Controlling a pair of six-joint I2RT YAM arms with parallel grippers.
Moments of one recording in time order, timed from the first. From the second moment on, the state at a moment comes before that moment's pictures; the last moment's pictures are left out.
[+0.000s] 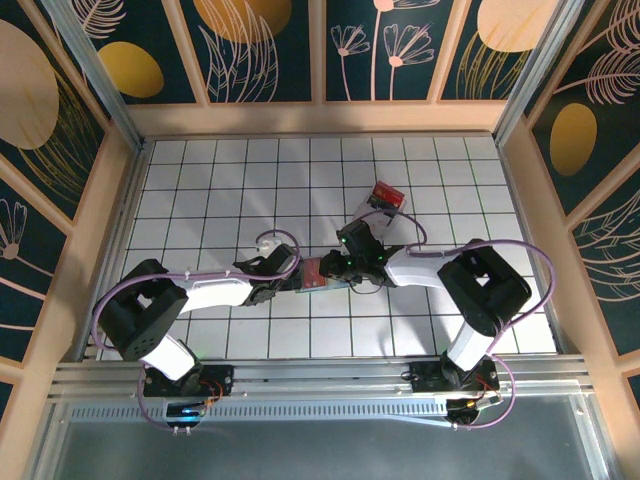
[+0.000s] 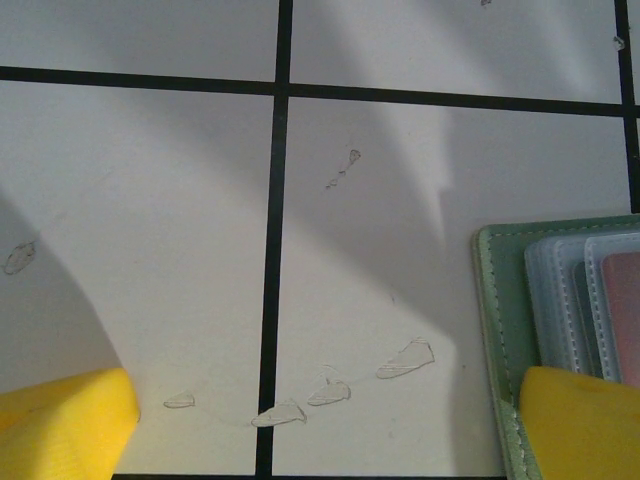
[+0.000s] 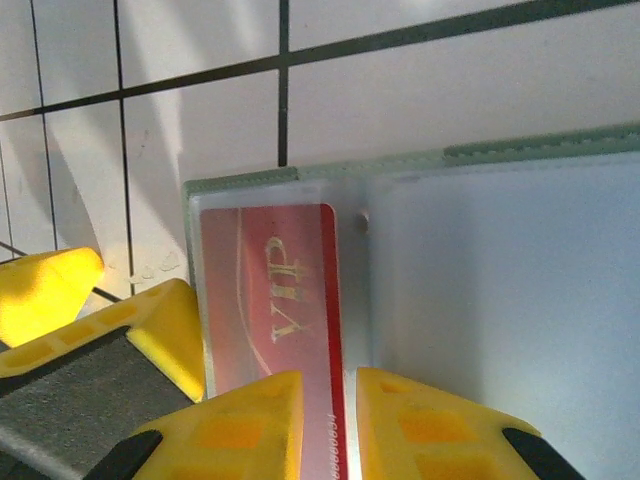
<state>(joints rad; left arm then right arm) -0.81 1.58 0.67 -0.17 -0.39 -0.80 0.75 1.68 0.75 0.07 -0.29 0.86</state>
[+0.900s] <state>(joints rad) -0.81 1.59 0.67 -0.17 -0.39 -0.80 0.74 1.72 0.77 0.08 -0.32 0.90</state>
